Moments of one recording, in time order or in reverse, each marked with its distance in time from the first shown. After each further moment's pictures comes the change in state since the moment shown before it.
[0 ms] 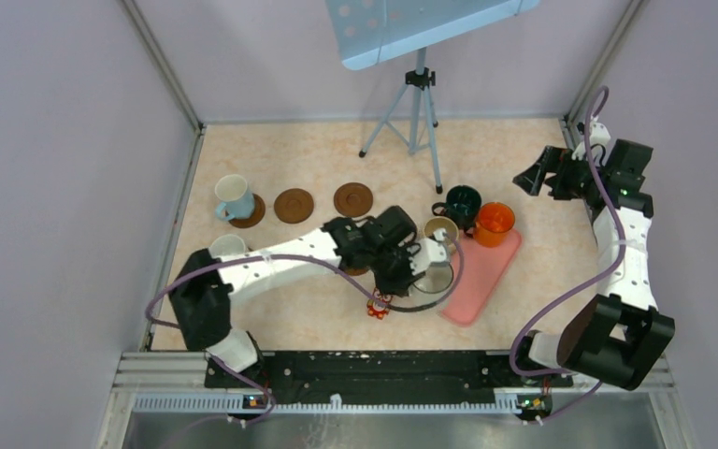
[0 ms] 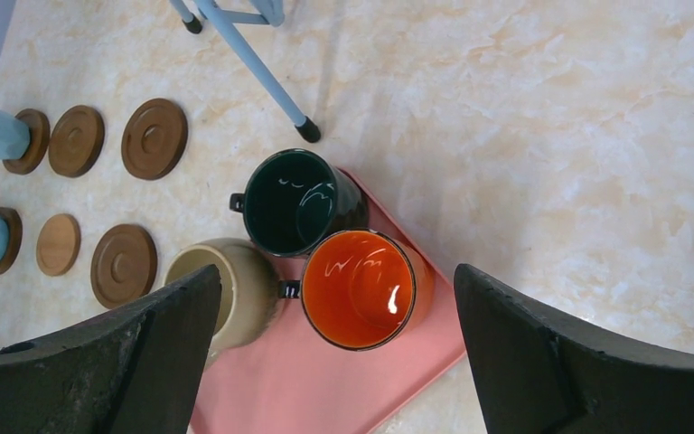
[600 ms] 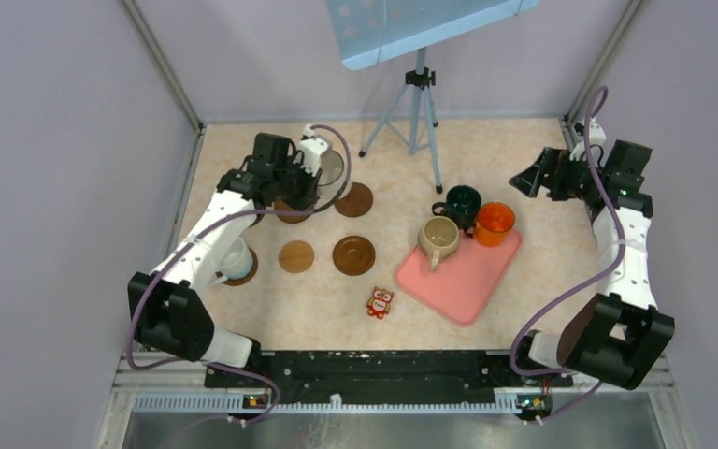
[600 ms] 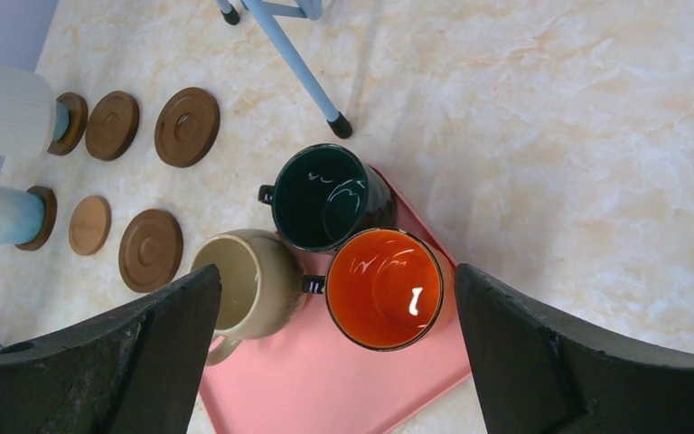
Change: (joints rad) left arm 0.710 -0.204 -0.002 0.047 -0.029 0.001; right arm -0.001 -0.001 -0.006 -0.002 -0.082 -0.008
